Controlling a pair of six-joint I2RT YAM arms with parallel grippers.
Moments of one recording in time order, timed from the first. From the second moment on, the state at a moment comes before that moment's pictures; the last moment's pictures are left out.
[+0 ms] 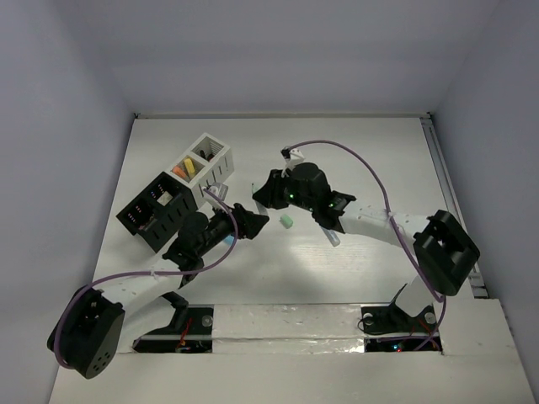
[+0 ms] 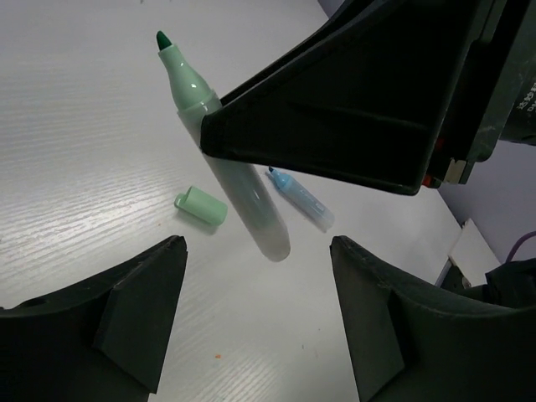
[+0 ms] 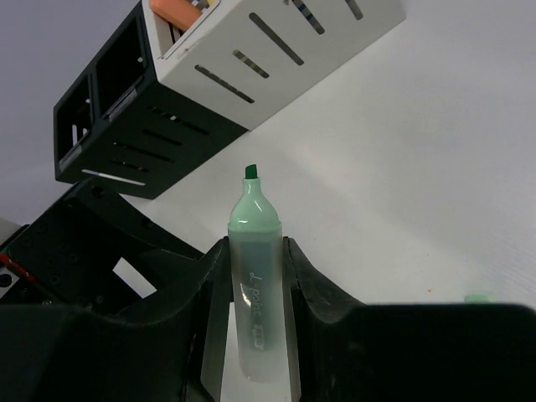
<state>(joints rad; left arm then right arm) -0.56 1.00 0.25 0.64 0.23 -0.62 0.81 1.59 1.04 0.22 -0.06 0.63</state>
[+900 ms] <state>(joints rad) -0.57 1.03 0.25 0.65 0.18 -0.63 0.86 1.61 1.01 0.35 -0.11 0.70</state>
